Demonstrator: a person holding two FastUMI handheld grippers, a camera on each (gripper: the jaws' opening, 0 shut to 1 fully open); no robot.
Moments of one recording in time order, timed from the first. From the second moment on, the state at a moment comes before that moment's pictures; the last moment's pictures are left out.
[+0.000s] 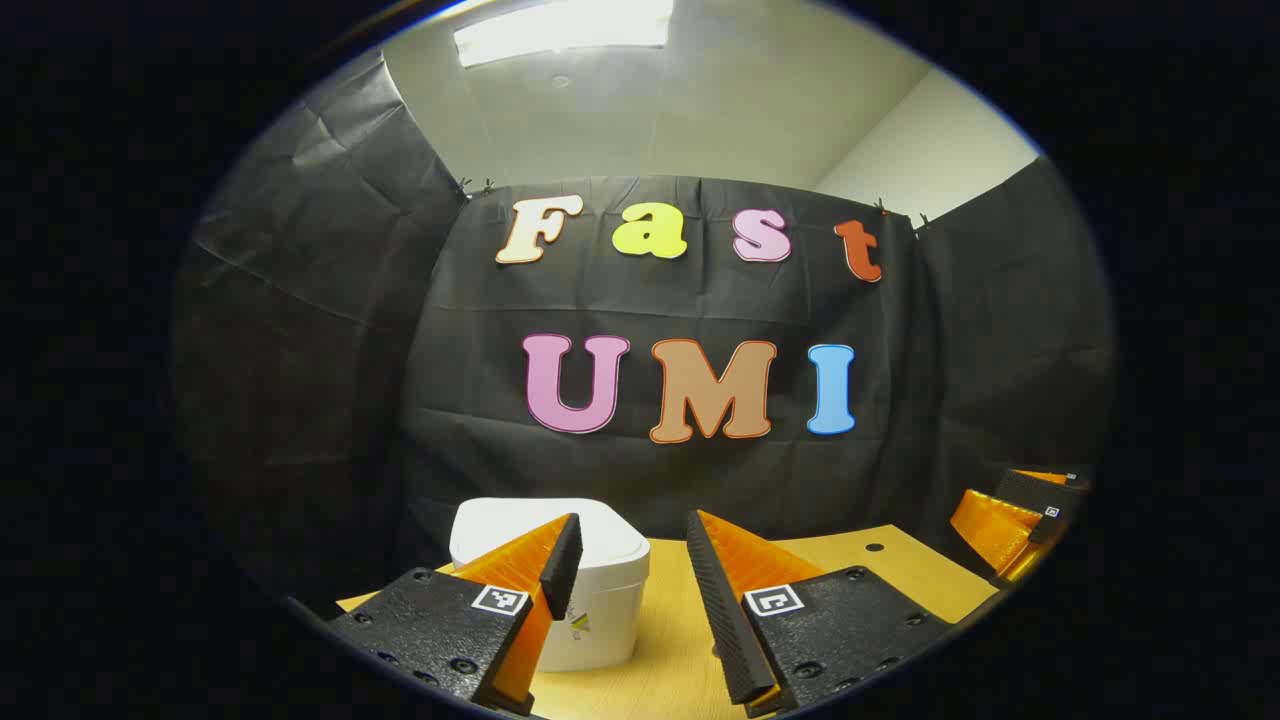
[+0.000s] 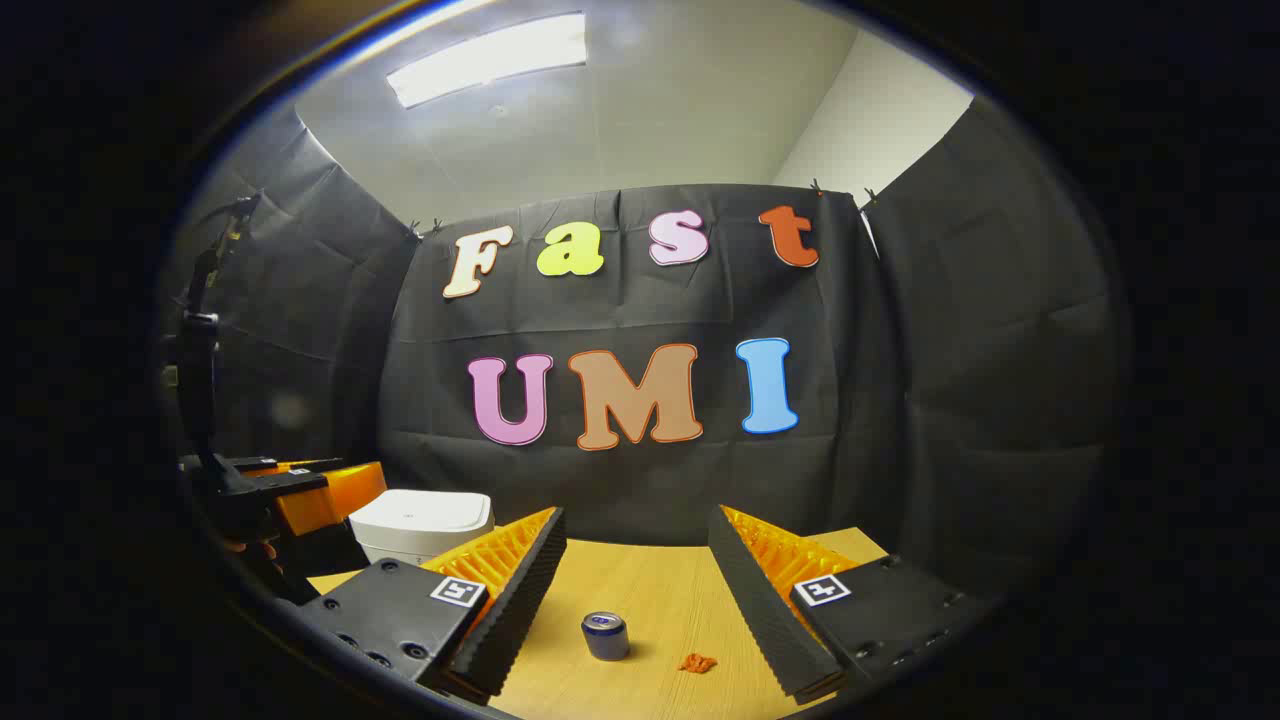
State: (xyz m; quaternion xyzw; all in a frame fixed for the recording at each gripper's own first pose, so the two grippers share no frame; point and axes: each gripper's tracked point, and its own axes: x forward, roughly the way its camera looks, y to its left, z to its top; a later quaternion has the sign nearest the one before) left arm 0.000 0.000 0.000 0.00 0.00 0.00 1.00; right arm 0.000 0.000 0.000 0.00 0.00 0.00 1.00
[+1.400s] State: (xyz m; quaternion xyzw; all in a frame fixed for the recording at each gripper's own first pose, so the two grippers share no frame) left arm 0.009 0.008 -0.011 0.00 0.01 0.00 1.00; right arm 0.006 0.001 -0.009 0.01 0.02 -0.01 1.00
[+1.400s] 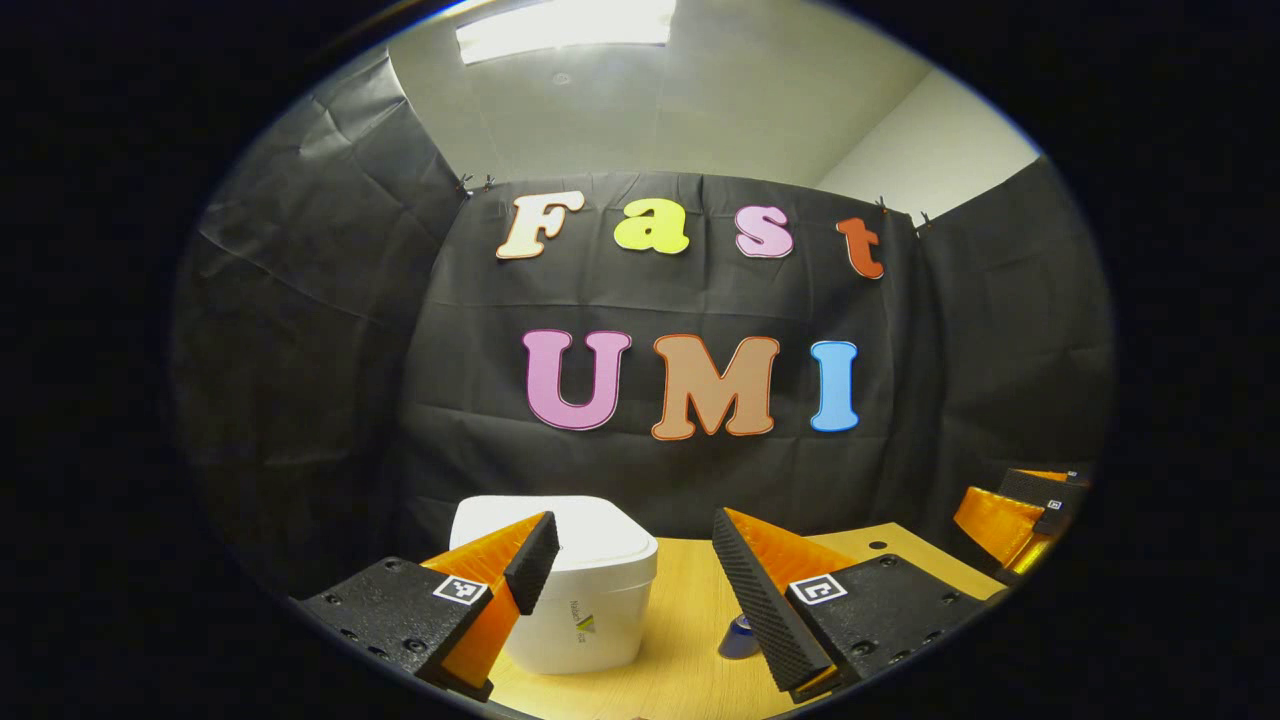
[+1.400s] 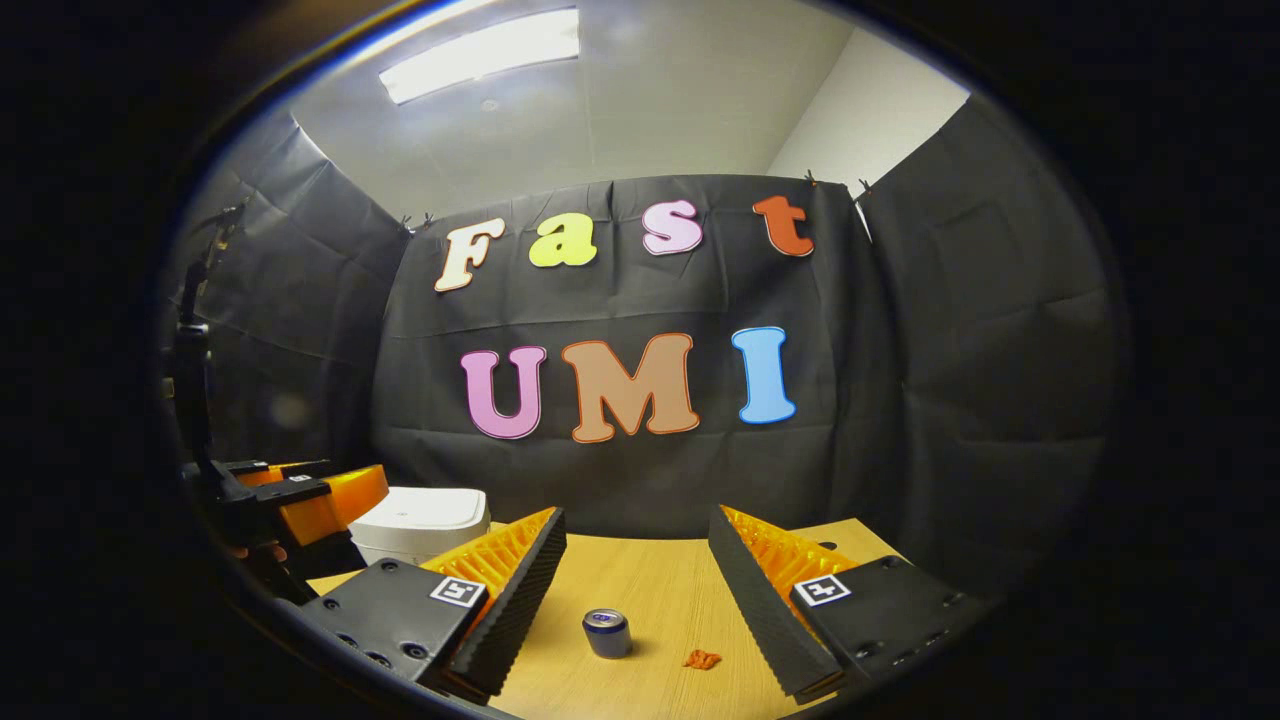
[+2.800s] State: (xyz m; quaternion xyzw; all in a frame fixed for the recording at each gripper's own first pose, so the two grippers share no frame) left arm 0.100 0.072 -0.078 0.03 0.08 0.02 1.00; right arm 0.028 -0.002 -0.035 -0.02 0.05 -0.08 1.00
